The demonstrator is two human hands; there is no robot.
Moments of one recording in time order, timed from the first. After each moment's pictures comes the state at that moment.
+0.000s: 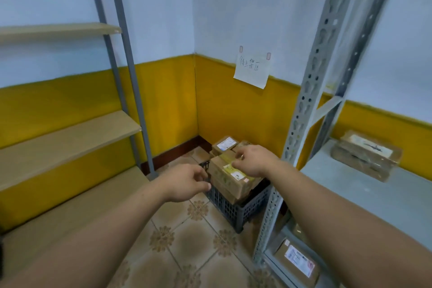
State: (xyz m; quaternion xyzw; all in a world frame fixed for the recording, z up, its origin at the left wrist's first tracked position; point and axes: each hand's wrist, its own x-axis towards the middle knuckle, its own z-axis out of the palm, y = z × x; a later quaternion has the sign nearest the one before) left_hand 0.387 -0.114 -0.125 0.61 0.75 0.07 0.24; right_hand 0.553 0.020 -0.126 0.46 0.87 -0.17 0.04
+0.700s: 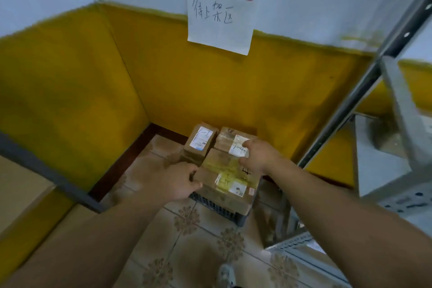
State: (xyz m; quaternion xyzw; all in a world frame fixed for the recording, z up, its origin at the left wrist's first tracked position) left_hand 0.199 0.267 -0.263 0.74 0.63 -0.07 0.24; right_hand 0.434 0.327 -0.271 0.64 0.74 -0.19 0.10
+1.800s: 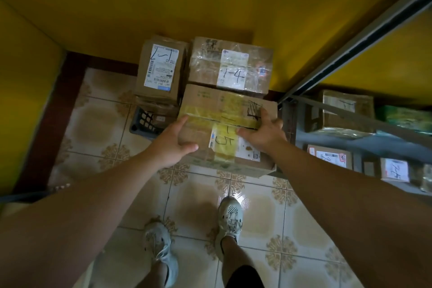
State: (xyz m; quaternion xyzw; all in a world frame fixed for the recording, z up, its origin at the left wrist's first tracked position) left_hand 0.179 0.426 -0.577 0.62 0.59 -0.04 0.51; right_hand 0.438 0.383 -0.572 0.83 0.36 -0.41 0.01
